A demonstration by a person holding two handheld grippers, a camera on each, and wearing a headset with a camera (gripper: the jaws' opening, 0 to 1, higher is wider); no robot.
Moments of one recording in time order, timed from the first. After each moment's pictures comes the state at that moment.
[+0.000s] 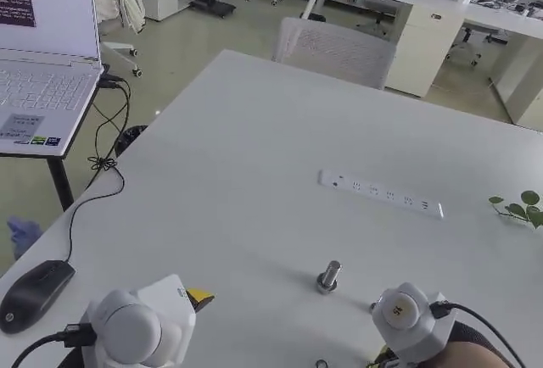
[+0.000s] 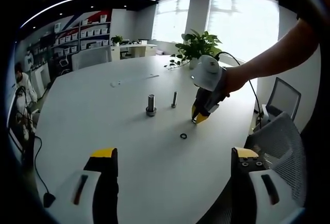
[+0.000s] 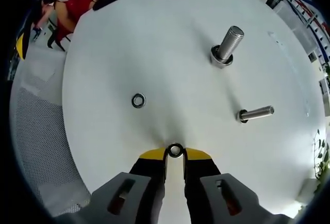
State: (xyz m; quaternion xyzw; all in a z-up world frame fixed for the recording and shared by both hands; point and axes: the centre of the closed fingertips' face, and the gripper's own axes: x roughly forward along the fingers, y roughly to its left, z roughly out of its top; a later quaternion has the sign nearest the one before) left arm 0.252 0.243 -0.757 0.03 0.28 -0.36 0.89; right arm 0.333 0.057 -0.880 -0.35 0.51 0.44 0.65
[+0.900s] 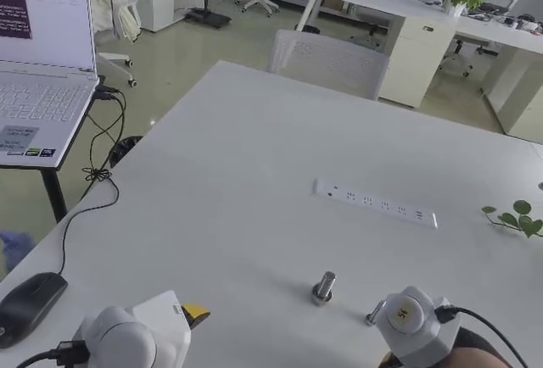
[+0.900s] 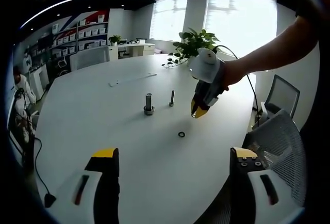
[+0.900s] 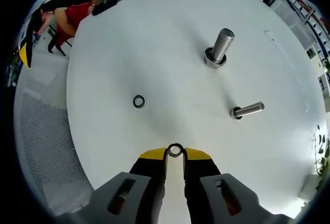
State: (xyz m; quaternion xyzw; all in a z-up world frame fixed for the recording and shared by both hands) left arm 0.247 0.240 -0.758 0.04 0.28 -0.37 0.88; right arm 0.334 0.052 -0.864 -0.34 0.51 0.44 0.66
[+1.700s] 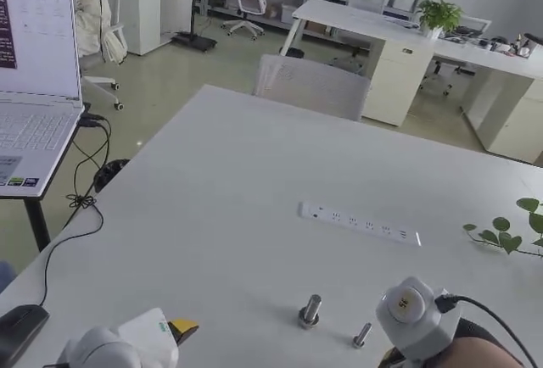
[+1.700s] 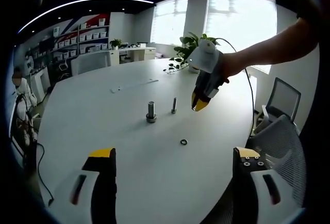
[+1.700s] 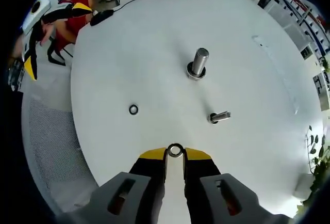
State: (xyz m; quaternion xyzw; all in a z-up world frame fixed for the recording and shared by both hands) left arm 0.257 0.239 -0.742 0.04 0.27 -0.37 0.89; right arm 0.356 0.046 -0.824 -0.33 0.51 0.43 0.67
